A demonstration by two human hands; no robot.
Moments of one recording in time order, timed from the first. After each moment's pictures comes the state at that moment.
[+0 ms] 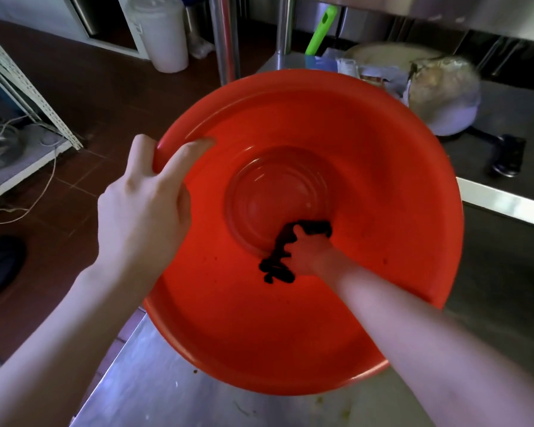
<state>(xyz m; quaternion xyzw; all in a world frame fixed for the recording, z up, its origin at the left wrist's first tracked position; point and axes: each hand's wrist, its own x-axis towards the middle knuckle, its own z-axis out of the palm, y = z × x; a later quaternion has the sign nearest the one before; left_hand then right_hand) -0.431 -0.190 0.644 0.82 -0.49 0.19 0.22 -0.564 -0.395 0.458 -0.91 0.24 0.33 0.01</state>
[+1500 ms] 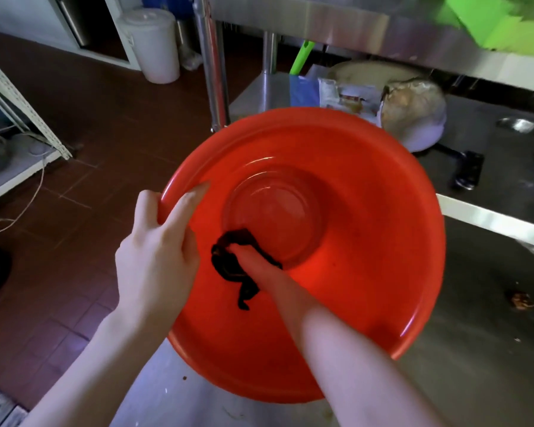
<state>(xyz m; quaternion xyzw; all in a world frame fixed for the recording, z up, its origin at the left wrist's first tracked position) -0.474 -0.180 0.635 0.83 -0.45 0.14 0.30 -0.502 -0.333 0.460 -0.62 0.46 0.03 0.63</state>
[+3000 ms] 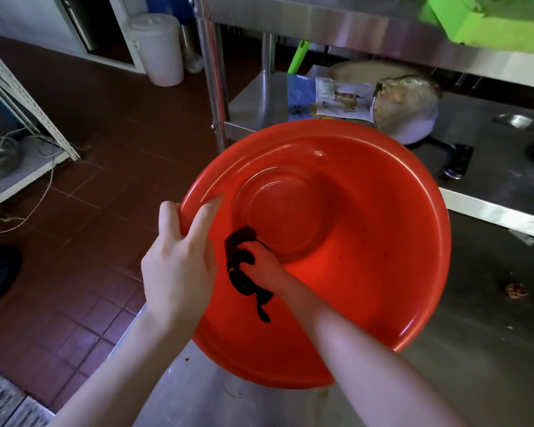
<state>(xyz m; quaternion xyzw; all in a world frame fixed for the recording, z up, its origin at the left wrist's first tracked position) -0.514 -0.171 0.623 0.83 -0.44 0.15 0.29 -0.566 -0.317 0.473 -0.83 0.32 -0.02 0.46</state>
